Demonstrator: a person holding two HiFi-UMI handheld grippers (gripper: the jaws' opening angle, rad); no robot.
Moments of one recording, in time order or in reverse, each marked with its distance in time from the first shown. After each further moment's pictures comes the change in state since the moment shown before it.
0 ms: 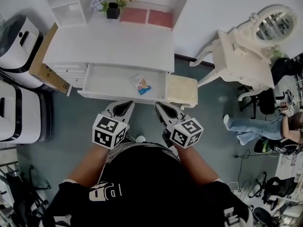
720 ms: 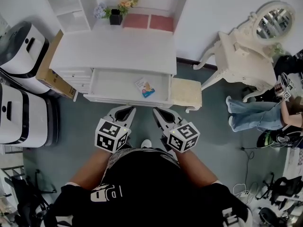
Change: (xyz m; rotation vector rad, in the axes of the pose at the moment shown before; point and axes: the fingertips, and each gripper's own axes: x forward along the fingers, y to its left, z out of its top) left arm -0.020 -0.008 -0.007 0.037 0.028 0.009; right arm 0.001 0.028 -0.010 -0.030 -0.017 0.013
